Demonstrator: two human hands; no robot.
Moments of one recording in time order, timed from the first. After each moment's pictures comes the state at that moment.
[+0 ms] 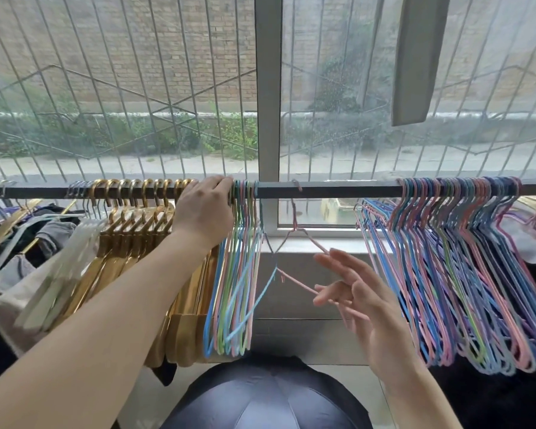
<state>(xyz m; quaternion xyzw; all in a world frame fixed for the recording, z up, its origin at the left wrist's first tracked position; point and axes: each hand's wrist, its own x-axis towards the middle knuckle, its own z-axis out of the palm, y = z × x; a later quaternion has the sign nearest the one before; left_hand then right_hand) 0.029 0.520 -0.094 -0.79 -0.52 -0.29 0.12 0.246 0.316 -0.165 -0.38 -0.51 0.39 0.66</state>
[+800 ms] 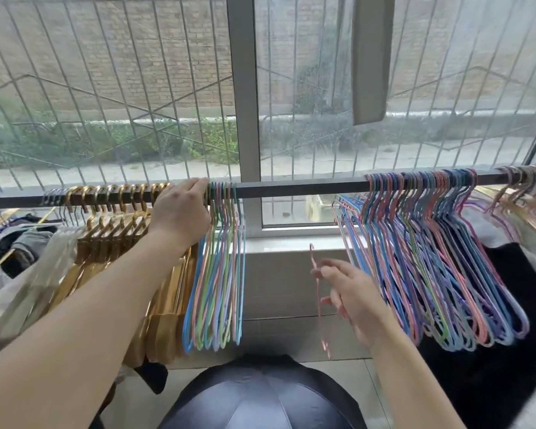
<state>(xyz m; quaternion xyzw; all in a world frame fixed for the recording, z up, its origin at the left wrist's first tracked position) 0.031 0.508 -0.086 -0.79 -0.54 -0.27 0.09 0.288 0.338 -0.175 -0.61 -0.43 0.39 0.54</state>
